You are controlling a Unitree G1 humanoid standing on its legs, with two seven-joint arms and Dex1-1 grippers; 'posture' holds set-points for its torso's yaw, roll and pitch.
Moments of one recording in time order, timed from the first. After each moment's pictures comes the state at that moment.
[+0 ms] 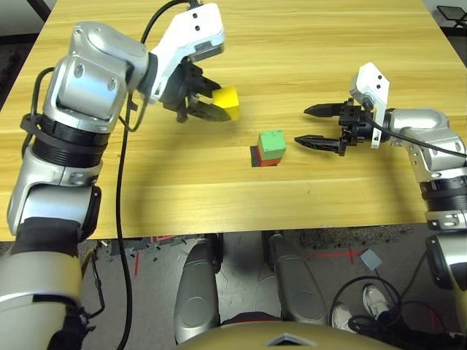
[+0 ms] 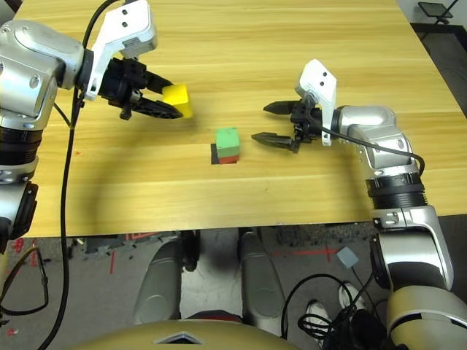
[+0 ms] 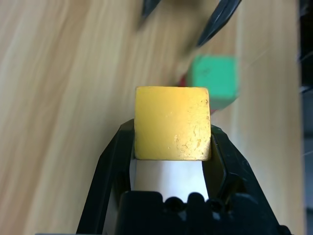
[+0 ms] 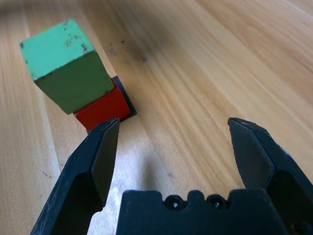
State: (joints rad) left arm -1.14 0.66 -0.31 -0.12 -0.11 1.03 -1.38; right arm -0.71 -0.67 0.06 0.24 0.29 0.37 1.20
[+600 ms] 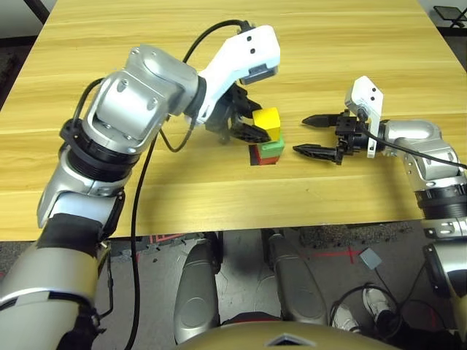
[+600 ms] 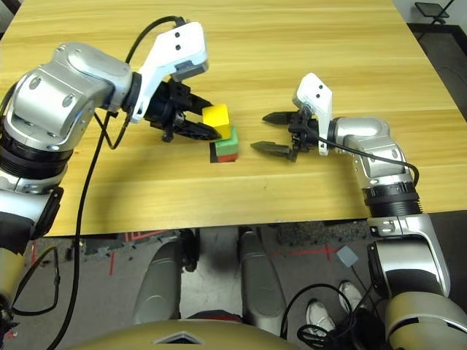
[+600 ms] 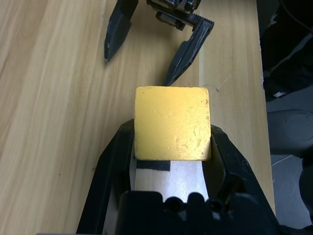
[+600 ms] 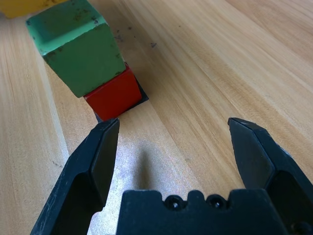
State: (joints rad) left arm -1.14 0.58 -0.41 -0.19 -0.24 1.09 -1.20; right arm -0.65 -0.66 0.06 0.21 0.29 0.37 1.18
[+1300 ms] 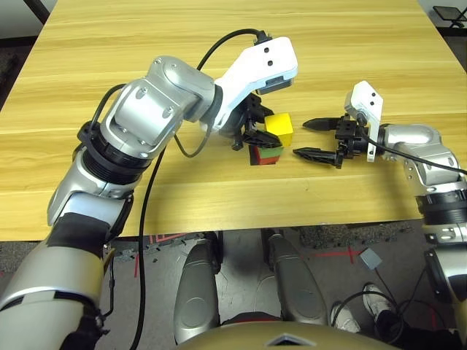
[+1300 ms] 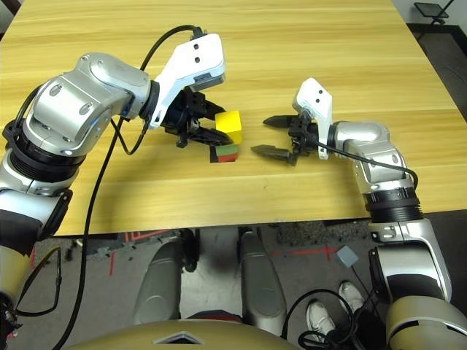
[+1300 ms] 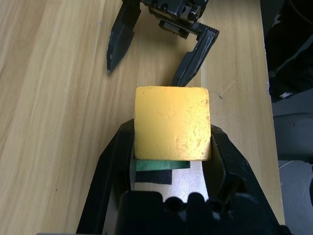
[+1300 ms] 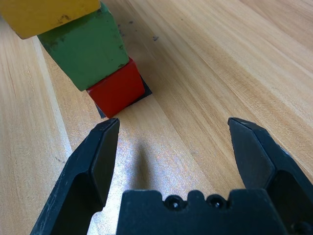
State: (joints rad) left arm -1.14 0.56 -0.45 -0.19 -0.26 1.05 -1.12; right arm -0.63 -0.66 0.05 0.19 0.29 0.38 1.17
